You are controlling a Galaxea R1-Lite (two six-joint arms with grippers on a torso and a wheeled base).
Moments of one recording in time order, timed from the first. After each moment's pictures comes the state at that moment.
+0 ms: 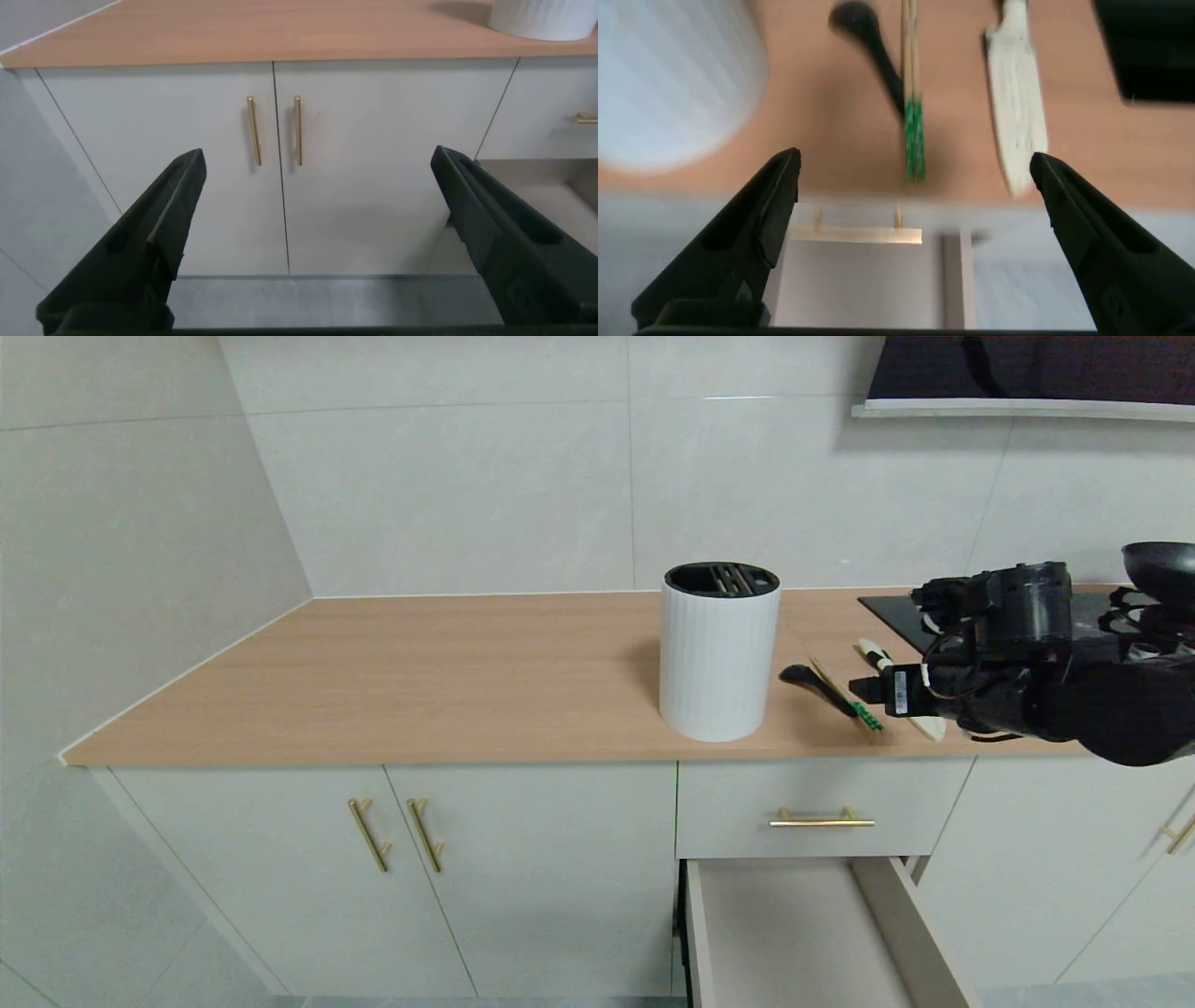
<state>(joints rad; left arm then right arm) 0.00 0.00 0.00 0.00 0.00 0.00 0.23 1.87 -1.13 -0.31 -0.23 0.04</state>
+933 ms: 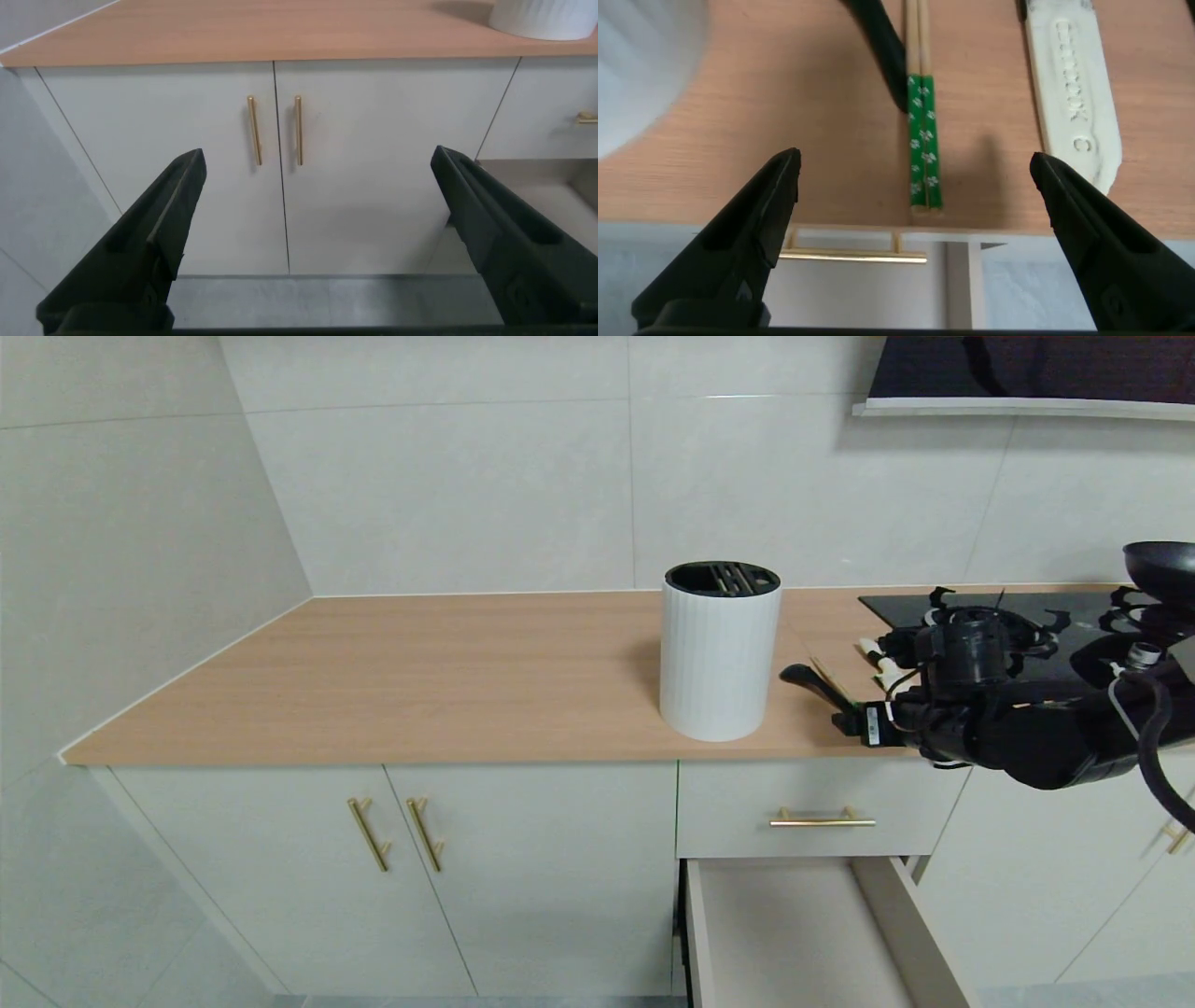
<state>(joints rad) 0.00 0.00 0.00 0.00 0.00 0.00 0.20 2.05 -1.13 -0.44 -0.21 0.03</state>
